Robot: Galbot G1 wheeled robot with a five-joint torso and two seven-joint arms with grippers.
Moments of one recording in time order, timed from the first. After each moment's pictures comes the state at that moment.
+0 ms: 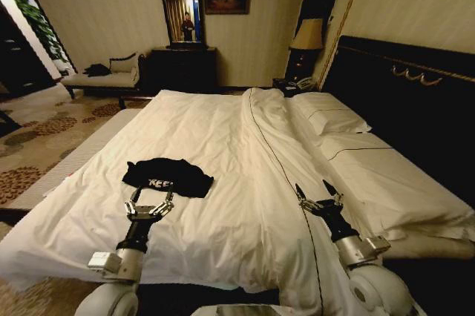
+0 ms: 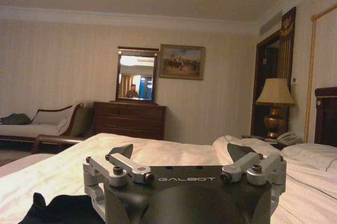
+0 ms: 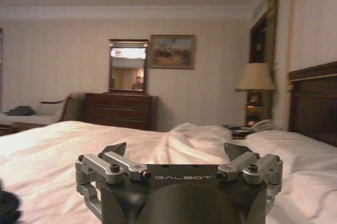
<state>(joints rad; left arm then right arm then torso) 1.81 -1.37 -0.65 -2.41 -0.31 -0.01 -0.03 -1.80 1.06 0.73 2.27 0.46 0.11 0.09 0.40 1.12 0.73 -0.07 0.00</state>
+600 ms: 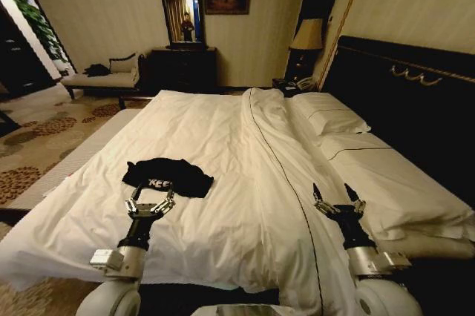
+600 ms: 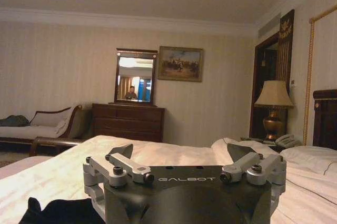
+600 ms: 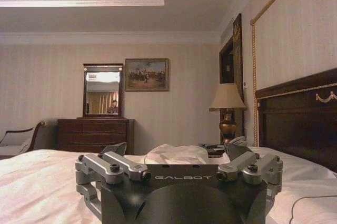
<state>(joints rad) 1.79 -1.36 -0.62 -2.42 -0.30 0.01 -0.05 -1.84 1.21 0.77 2.27 0.42 0.23 0.08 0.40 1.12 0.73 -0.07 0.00</state>
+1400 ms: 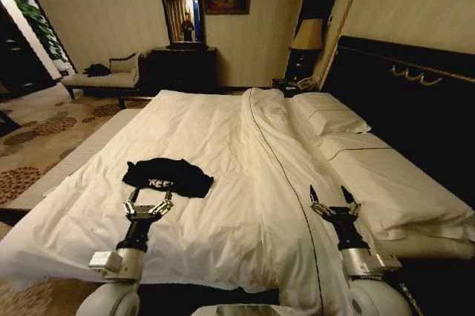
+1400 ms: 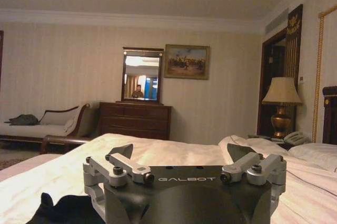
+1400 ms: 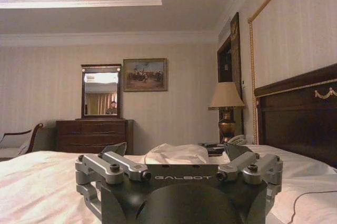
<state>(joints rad) 1.81 -1.38 -0.64 -2.42 -0.28 0.00 -0.05 -1.81 1.22 0.74 2.25 0.40 0.23 0.09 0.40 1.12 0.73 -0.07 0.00</state>
